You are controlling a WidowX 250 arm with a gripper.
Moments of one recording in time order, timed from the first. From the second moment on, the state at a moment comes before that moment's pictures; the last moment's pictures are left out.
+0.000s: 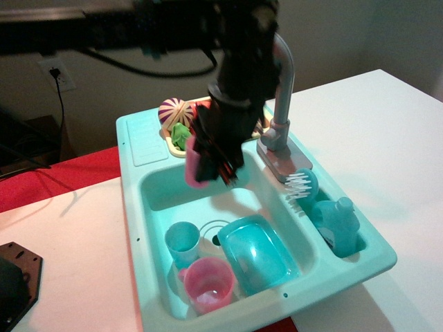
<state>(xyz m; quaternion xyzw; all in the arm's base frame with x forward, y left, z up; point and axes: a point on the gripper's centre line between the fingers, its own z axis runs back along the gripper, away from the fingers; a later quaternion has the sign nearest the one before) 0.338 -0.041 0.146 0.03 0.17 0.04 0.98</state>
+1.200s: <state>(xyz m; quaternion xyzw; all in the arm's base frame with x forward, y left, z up) 0.345 -0.011 0.077 0.07 0.19 0.06 0.98</state>
